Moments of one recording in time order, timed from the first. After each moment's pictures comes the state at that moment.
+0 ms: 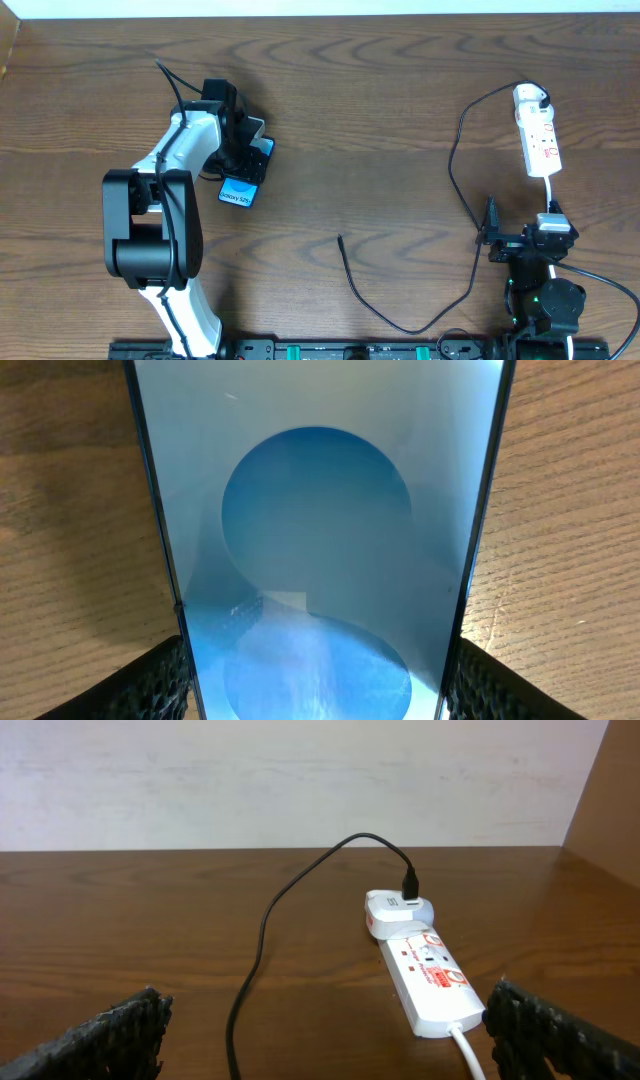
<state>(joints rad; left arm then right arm) -0.04 1.99 1.32 -0.86 0.11 0.27 -0.06 0.01 0.01 -0.07 0.00 -0.01</state>
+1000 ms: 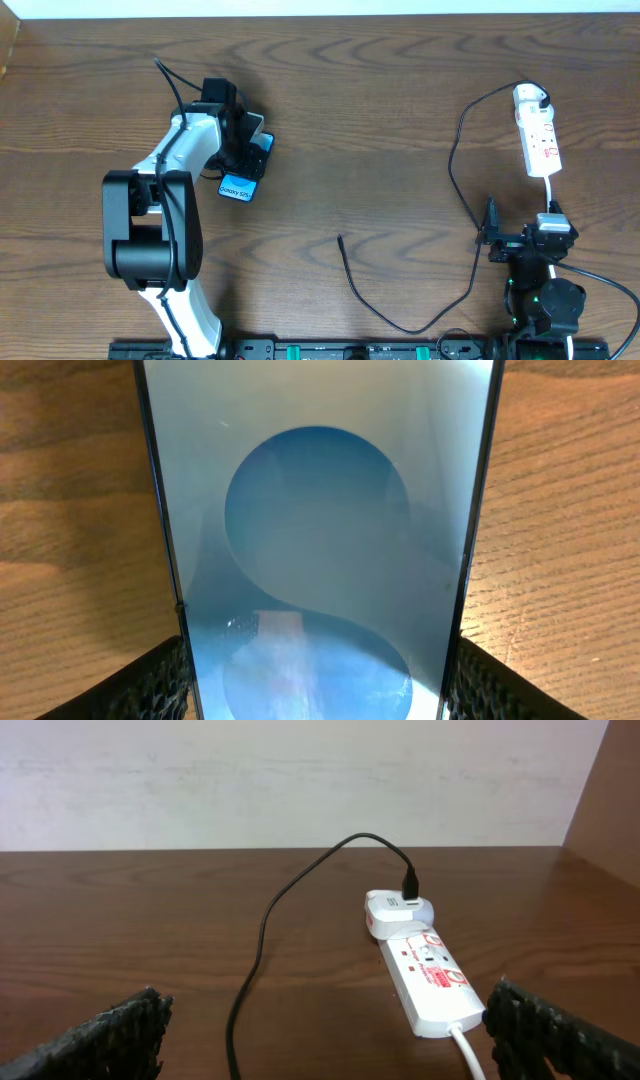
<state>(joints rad) -0.04 1.99 1.30 -0.79 0.10 0.27 -0.06 0.01 0.01 -0.07 0.00 -0.01</state>
